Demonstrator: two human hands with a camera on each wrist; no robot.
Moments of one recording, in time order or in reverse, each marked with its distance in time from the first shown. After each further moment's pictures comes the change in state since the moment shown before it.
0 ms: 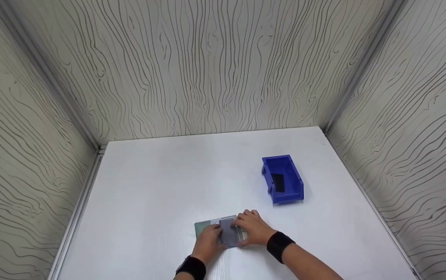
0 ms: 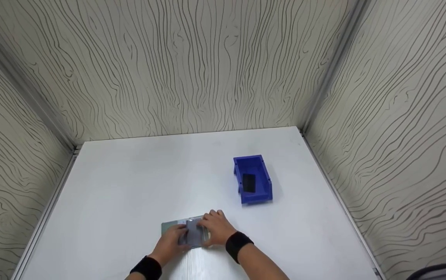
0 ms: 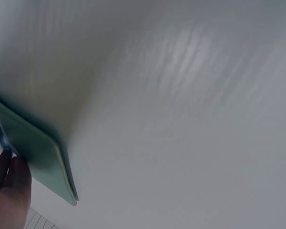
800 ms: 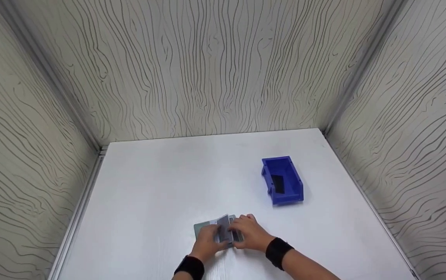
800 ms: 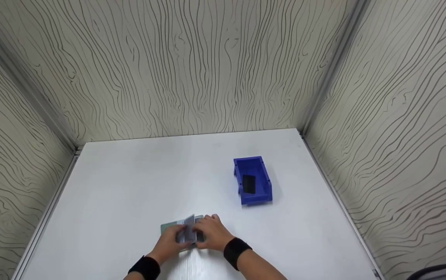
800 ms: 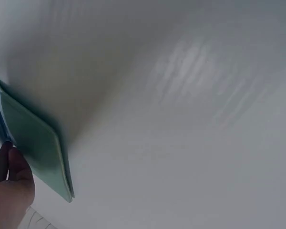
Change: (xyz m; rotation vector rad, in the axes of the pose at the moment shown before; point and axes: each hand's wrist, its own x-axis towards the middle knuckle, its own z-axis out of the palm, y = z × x) left_hand 0.000 -0.001 -0.006 -0.354 -0.049 -0.144; right_hand -0.001 -0.021 -0.005 0.112 0.099 -0.046
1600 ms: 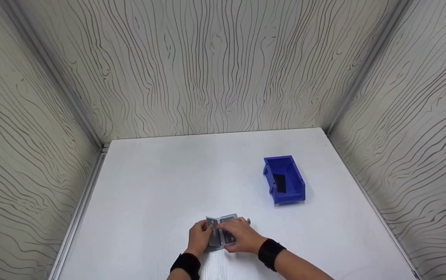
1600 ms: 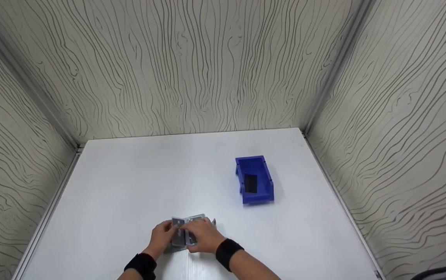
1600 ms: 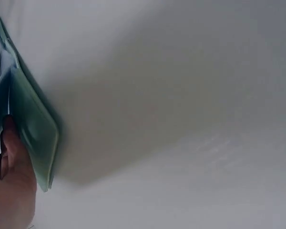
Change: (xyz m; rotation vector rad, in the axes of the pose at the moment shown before) left_hand 0.001 -0.007 -0.016 -0.328 0.273 -0.207; right_hand 0.015 -0.020 0.014 0.082 -0.060 -0.013
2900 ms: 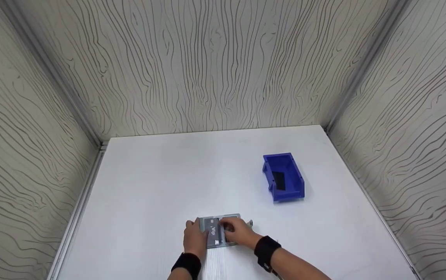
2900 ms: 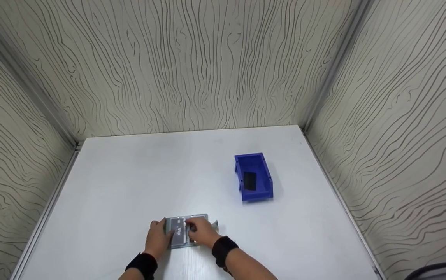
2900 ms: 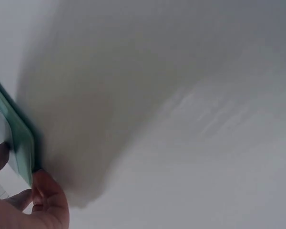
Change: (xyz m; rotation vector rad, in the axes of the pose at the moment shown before) left_hand -0.009 -0.009 0.005 0.325 0.106 -0.079; right_hand 0.008 -0.011 0.007 0.477 0.044 0.391
